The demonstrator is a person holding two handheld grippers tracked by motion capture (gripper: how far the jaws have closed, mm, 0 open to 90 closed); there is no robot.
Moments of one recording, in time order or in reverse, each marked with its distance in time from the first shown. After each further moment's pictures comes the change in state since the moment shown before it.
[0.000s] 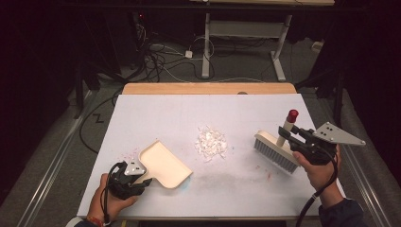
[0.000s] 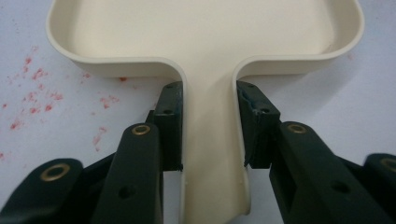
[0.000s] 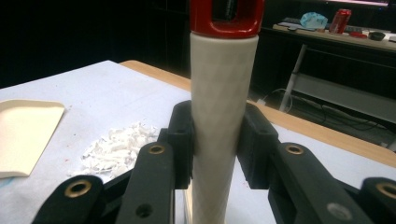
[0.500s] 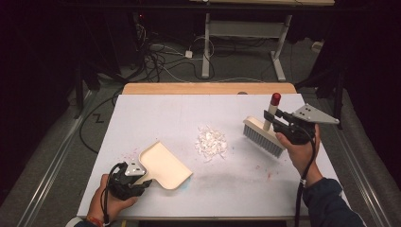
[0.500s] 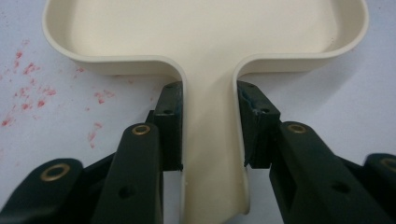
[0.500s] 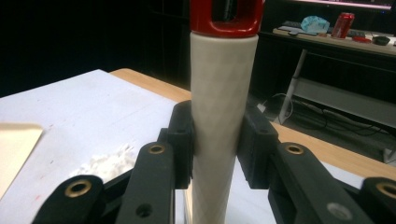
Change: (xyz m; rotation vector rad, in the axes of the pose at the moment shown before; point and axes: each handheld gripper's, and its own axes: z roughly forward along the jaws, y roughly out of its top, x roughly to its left) left arm 0.000 -0.001 0.002 0.015 -0.006 0.009; right arm -0.004 0.019 0.063 -0.006 -0.013 0.006
